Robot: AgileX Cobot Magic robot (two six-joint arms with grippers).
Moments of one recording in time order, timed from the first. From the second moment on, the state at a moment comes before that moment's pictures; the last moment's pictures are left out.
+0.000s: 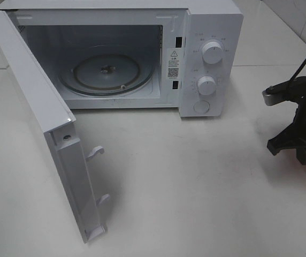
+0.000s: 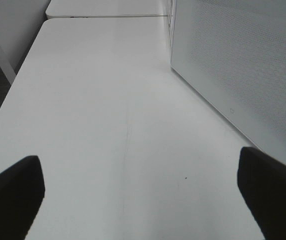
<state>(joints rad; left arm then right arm) 0.00 -0.01 -0.50 -0.01 1.05 0.02 0.13 1.76 -0.91 -0.29 0.67 0.17</state>
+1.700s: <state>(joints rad) 0.00 -0.01 -0.50 -0.01 1.05 0.02 0.52 1.58 -0.80 -0.56 0.92 0.44</state>
